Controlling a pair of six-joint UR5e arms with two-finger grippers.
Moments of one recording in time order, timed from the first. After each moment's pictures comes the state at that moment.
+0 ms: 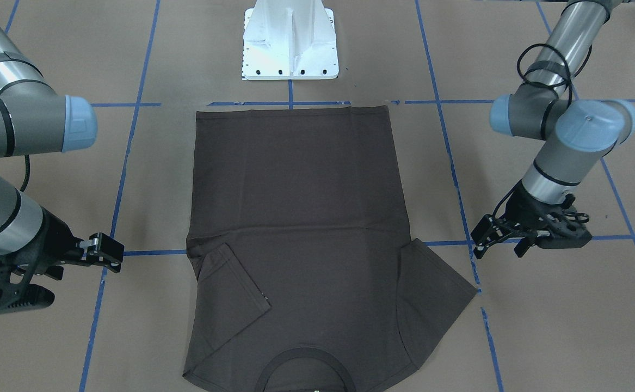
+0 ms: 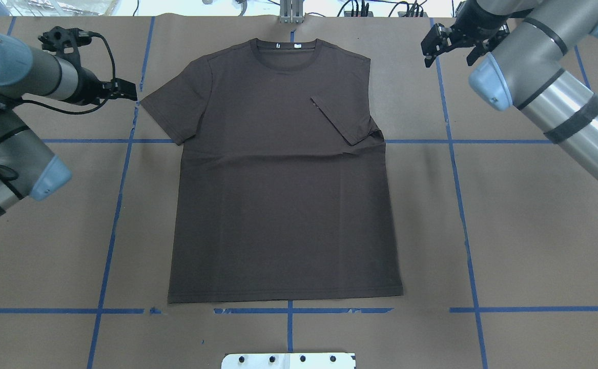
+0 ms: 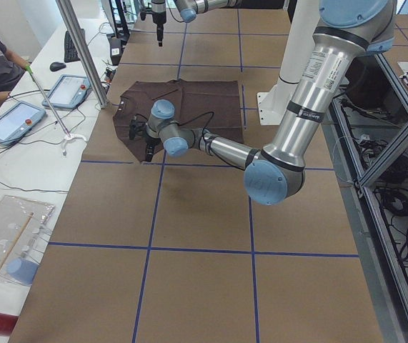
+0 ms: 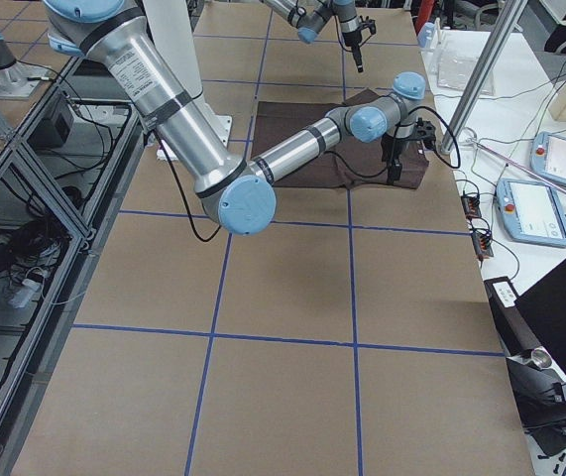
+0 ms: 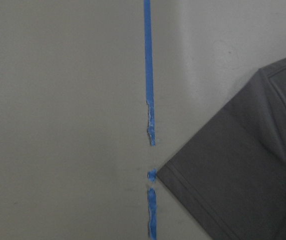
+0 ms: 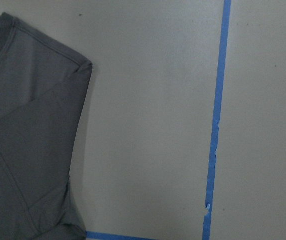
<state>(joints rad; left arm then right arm) -0.93 -2.00 -1.36 -2.30 -1.90 -1.09 1.06 -0.92 1.45 -1.55 2.22 0.63</state>
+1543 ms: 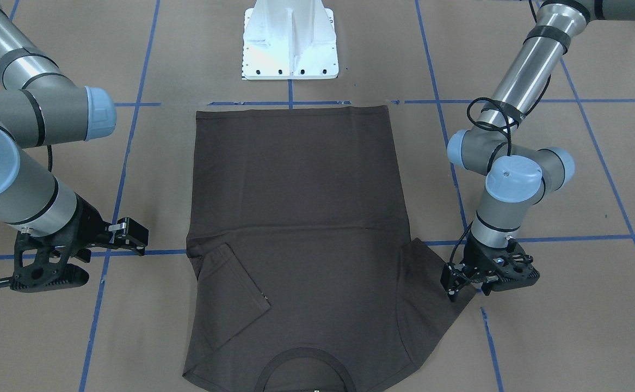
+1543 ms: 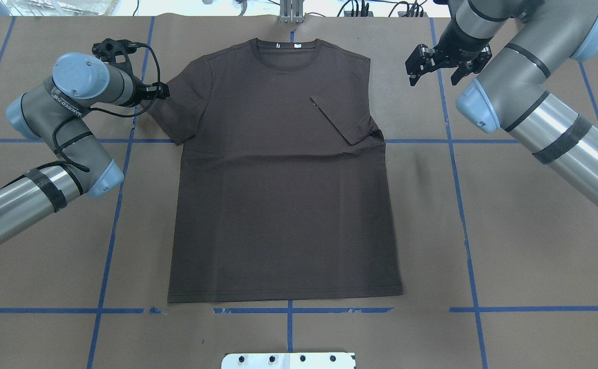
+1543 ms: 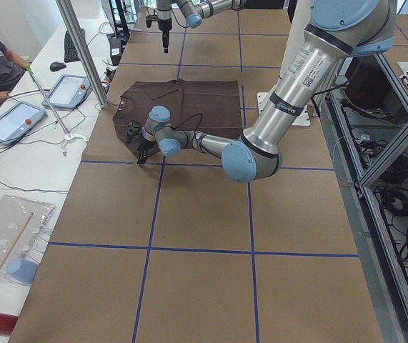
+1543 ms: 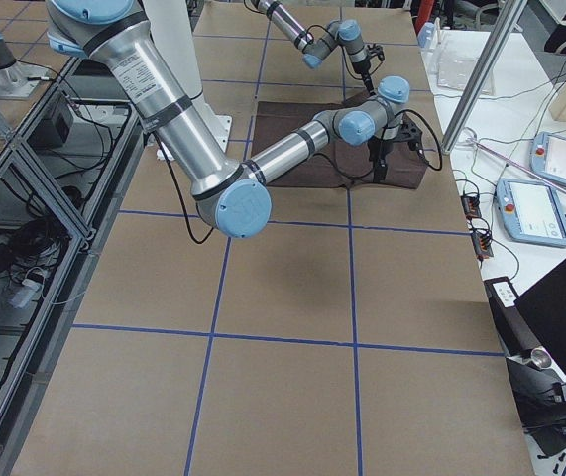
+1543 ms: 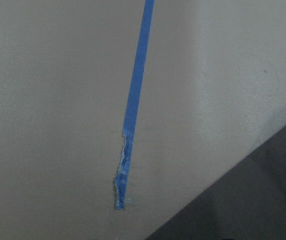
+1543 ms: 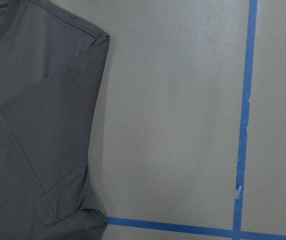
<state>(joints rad) -0.85 -2.17 -1.08 -2.35 -1.72 -1.15 1.01 -0.93 1.46 -1.51 2.22 0.72</state>
